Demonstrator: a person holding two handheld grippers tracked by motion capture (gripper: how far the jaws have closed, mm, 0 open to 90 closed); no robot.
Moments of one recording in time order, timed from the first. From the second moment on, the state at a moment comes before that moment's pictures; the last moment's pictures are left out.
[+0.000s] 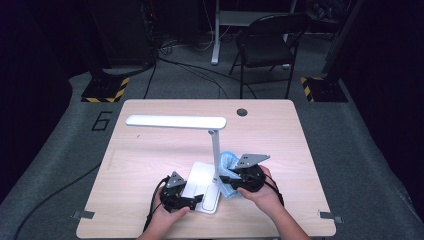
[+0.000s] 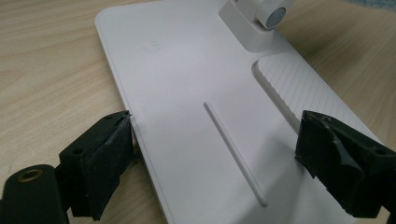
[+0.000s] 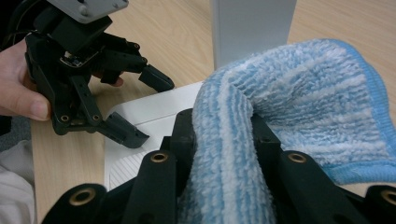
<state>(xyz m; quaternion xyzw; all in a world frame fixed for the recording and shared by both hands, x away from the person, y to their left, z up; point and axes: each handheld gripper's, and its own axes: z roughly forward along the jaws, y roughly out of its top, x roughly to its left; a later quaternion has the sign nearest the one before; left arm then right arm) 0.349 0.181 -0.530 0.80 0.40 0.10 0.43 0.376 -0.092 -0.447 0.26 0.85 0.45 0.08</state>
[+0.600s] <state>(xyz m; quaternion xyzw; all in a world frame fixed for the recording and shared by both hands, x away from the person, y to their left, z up) 0.349 0.181 -0.530 0.80 0.40 0.10 0.43 0.377 -0.092 -0.417 0.24 0.85 0.46 0.09</state>
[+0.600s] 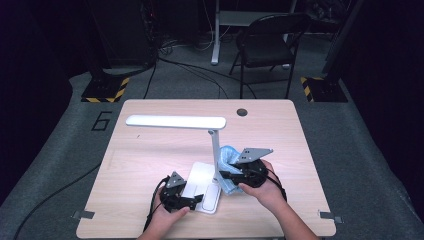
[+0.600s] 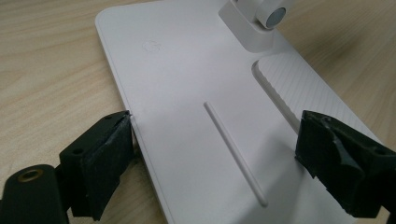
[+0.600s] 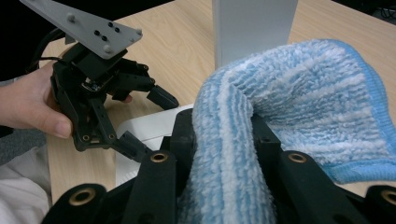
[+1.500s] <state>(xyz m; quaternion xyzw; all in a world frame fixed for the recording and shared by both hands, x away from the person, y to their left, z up) 0.350 0.181 -0.530 0.80 0.40 0.10 0.43 0.373 -0.090 -0.354 0.22 0.84 0.47 0.12</state>
